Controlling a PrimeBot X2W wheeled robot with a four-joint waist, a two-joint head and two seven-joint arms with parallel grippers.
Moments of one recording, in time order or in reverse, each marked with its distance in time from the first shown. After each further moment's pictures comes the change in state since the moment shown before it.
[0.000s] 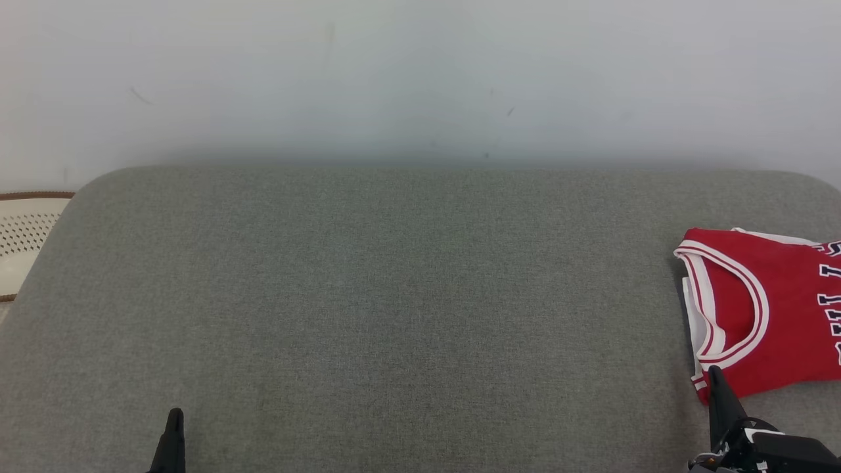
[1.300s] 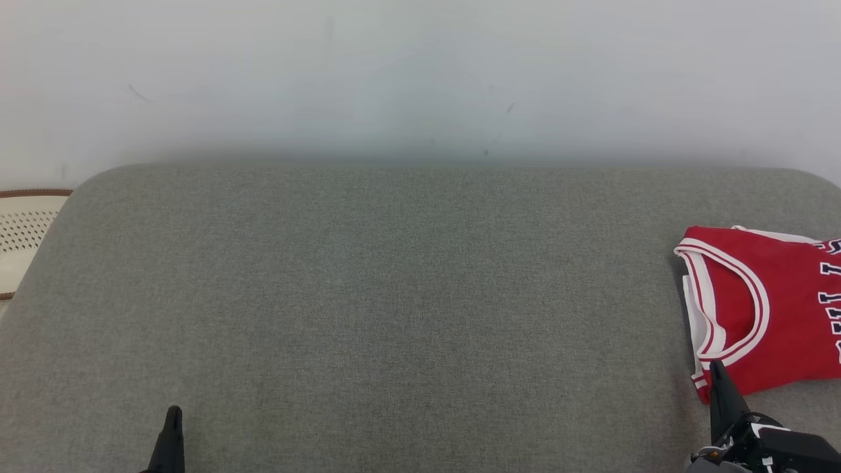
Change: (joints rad) left arm -0.005 0.001 0.003 0.000 -0.062 -0.005 0.014; right arm -0.013 0.003 -0.011 -0.003 0.062 0.000 0.014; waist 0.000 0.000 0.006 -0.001
